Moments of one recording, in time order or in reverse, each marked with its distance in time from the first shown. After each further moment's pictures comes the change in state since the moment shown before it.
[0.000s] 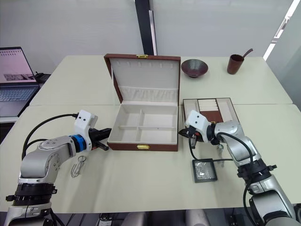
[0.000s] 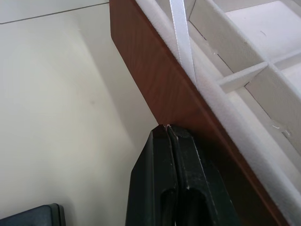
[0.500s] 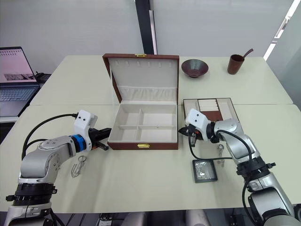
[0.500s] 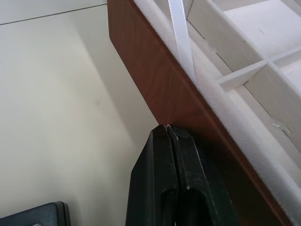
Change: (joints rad) left arm -0.001 0.006 0.001 0.006 -0.002 -0.006 -0.001; right arm -0.014 -0.013 -0.002 0.022 -0.003 -0.022 0.009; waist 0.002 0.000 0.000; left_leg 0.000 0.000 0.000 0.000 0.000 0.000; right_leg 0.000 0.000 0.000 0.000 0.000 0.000
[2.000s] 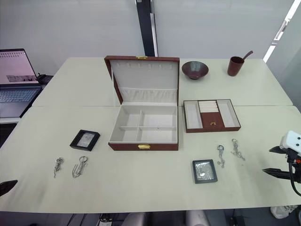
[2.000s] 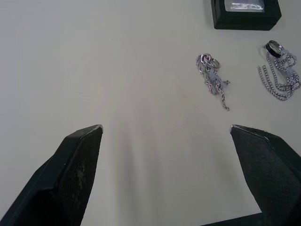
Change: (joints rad) left arm 0.793 0.314 0.777 0.240 -0.084 -0.304 -0.500; right arm 0.760 -0.660 -0.672 -0.026 0.186 -0.103 0.334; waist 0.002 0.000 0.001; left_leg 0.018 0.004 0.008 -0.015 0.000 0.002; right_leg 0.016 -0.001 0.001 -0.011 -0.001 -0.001
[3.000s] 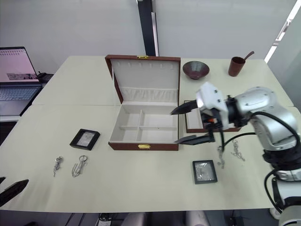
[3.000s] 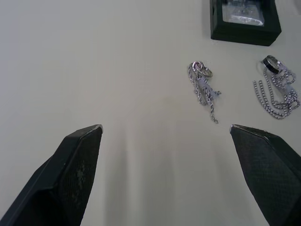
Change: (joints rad) left arm 0.049 -0.192 0.017 -0.248 -0.097 0.070 0.209; right arm -0.964 0.477 0.609 -0.289 0.283 0.245 -0.013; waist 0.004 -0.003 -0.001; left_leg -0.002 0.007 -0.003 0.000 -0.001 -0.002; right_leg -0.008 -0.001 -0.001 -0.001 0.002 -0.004
